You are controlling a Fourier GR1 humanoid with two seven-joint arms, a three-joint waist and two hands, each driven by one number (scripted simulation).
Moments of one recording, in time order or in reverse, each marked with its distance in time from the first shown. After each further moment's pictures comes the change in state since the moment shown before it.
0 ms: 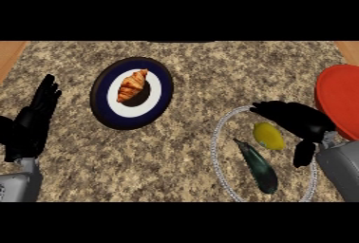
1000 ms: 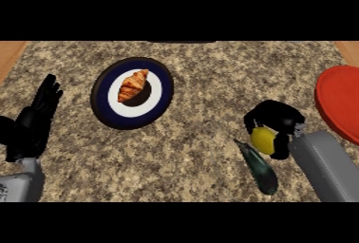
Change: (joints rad) left arm -0.004 -0.048 0.038 -0.020 -0.046 -0.039 0.016; right arm -0.094 0.174 -0.043 0.241 0.161 -0.060 -0.150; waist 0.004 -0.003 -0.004
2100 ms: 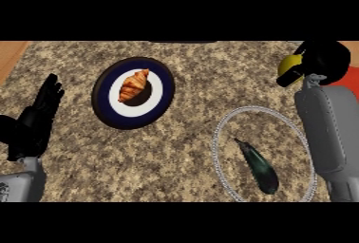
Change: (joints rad) left arm -0.006 -0.009 0.006 0.008 -0.007 -0.012 -0.004; right arm -0.293 0.131 -0.414 0.037 0.220 -0.418 1.066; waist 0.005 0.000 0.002
